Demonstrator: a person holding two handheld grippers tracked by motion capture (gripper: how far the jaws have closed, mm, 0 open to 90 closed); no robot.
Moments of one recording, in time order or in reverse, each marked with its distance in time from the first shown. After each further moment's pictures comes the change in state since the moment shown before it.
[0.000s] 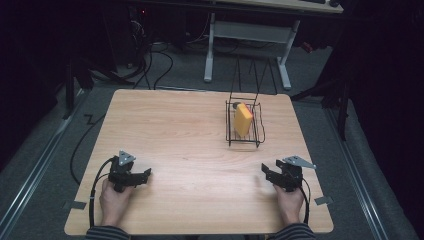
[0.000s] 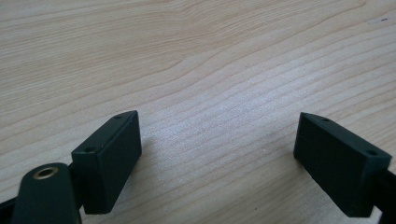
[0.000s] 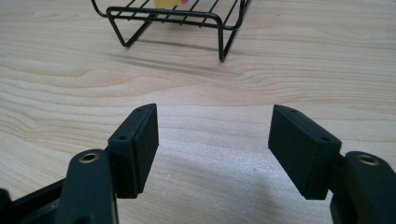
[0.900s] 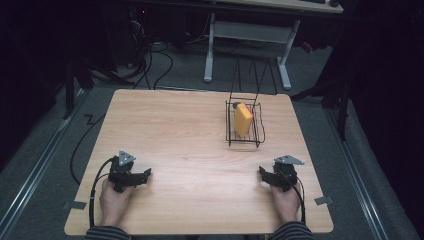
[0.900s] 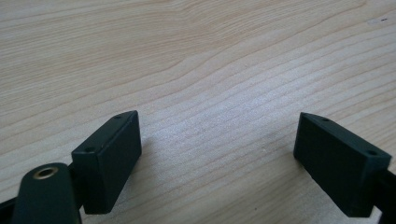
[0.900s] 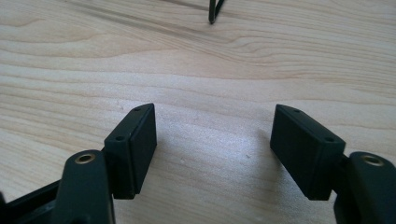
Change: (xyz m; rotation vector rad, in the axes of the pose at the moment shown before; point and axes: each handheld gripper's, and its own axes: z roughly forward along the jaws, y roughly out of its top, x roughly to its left) left arm 0.000 0.000 0.000 -0.001 -0.001 0.000; right arm 0.005 -0.003 0.020 0.123 -0.095 -0.084
